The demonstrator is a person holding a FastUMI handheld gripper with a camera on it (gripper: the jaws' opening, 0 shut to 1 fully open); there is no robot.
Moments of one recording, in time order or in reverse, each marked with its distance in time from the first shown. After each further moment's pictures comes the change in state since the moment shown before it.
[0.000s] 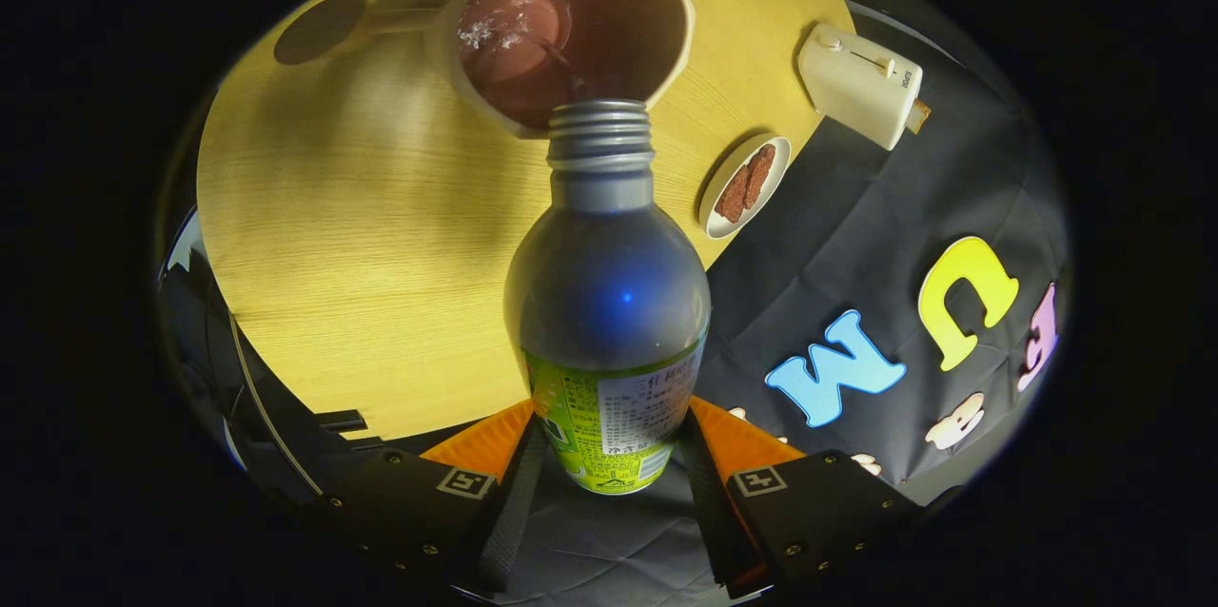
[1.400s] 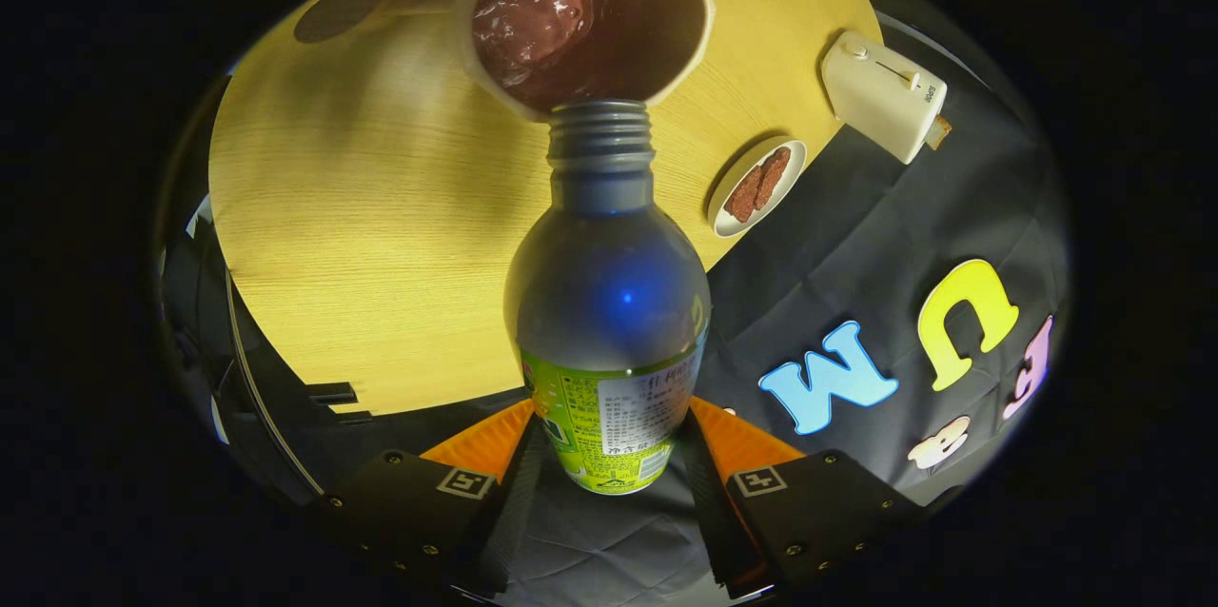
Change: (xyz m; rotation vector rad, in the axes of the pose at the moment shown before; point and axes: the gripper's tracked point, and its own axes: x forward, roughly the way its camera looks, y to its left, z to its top) arm -0.007 -0.015 -0.010 -0.071 0.031 0.019
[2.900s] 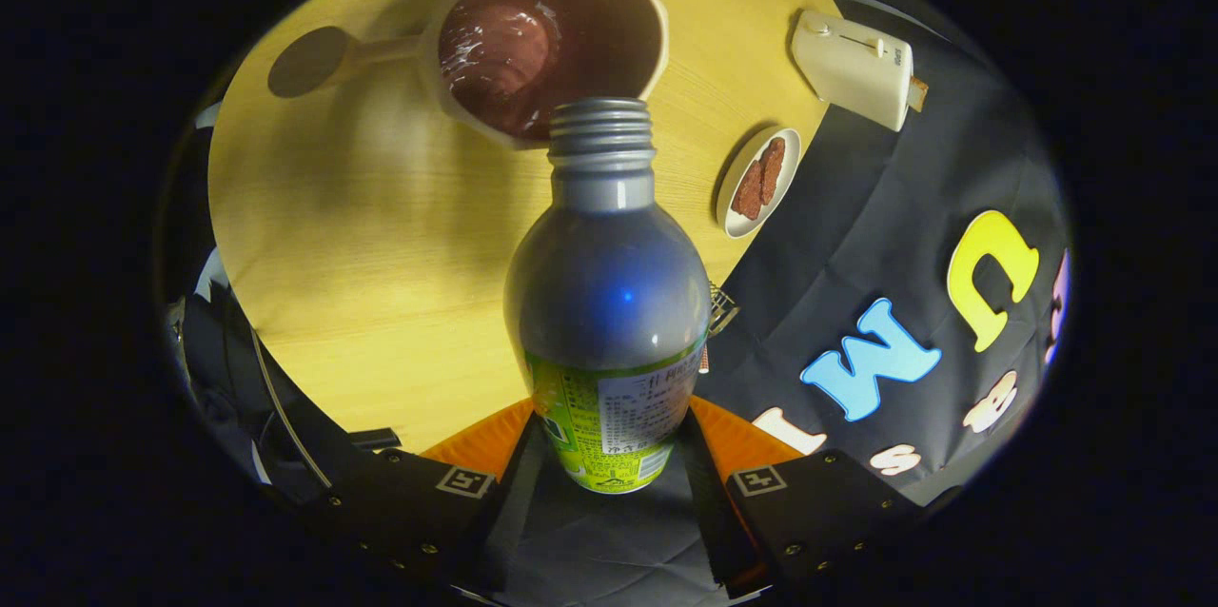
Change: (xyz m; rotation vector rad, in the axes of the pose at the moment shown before) arm 0.007 0.022 0.013 0.195 -0.110 0.079
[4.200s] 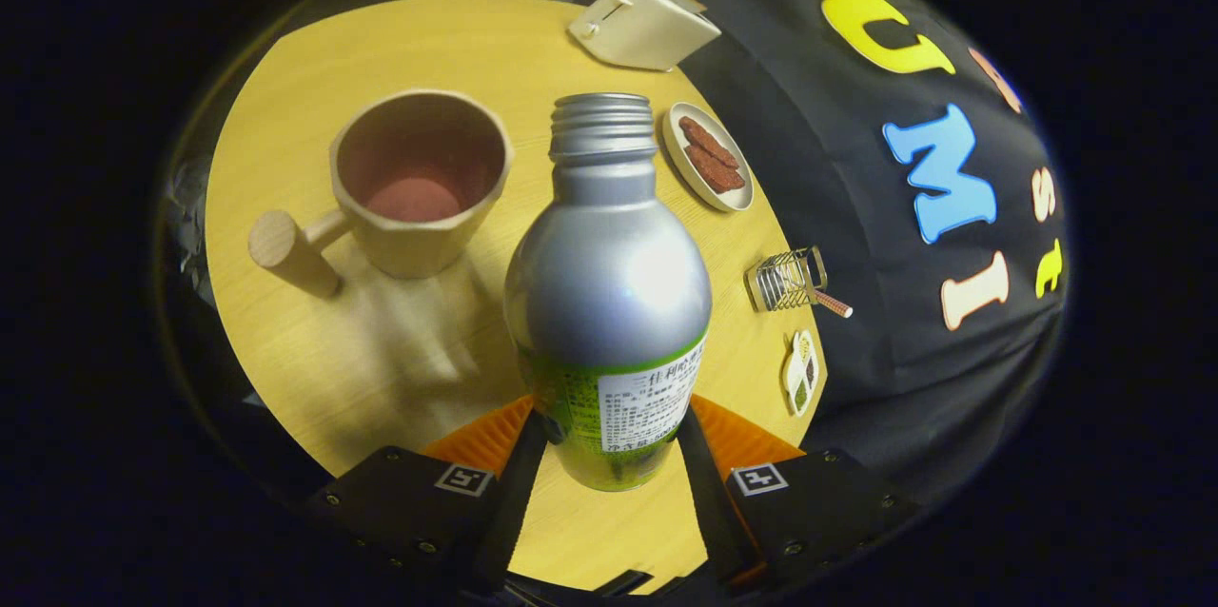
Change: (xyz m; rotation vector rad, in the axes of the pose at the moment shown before) arm 0.022 0.058 0.033 0.872 -0.412 0.251
